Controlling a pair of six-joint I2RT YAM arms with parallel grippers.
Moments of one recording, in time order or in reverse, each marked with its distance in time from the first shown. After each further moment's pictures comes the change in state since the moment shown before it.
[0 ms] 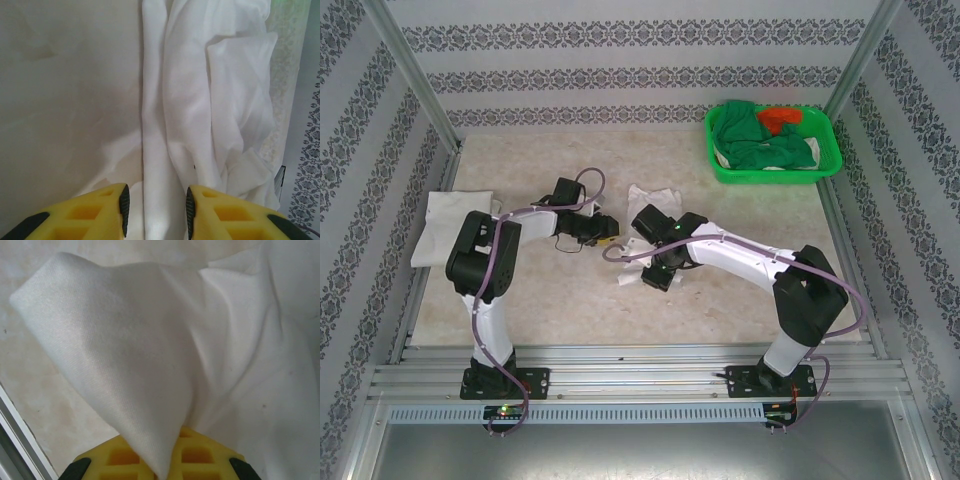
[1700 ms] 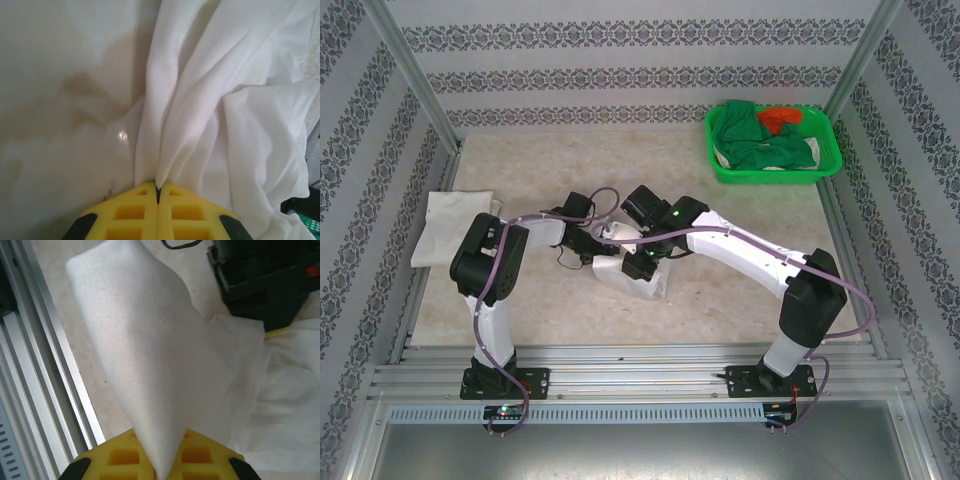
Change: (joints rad) left arm -0.059 -0.031 -0.092 -0.145 -0.007 0.185; right arm 0.034 0.003 0.236 -0.110 -0.173 0.066
